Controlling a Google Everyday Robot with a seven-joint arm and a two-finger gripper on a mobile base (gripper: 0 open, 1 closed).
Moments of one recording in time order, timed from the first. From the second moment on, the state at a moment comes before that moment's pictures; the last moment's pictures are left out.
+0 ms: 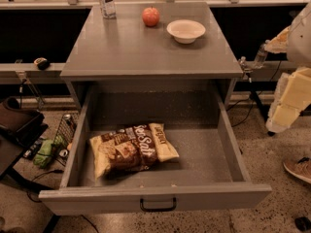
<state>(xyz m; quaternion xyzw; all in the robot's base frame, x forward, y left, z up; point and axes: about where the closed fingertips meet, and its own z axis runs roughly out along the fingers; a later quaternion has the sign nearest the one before) 0.438 -0.216 0.977 -0.60 0.78 -0.04 0.16</state>
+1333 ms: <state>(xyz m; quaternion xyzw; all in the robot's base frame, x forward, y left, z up) 0.479 -0.129 0.832 -0.63 0.75 0.05 0.18</state>
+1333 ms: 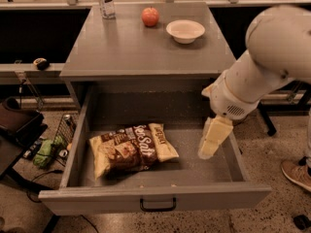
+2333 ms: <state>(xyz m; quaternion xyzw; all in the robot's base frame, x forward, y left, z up) 0.533 0.005 0.677 -0.66 0.73 0.06 0.15</state>
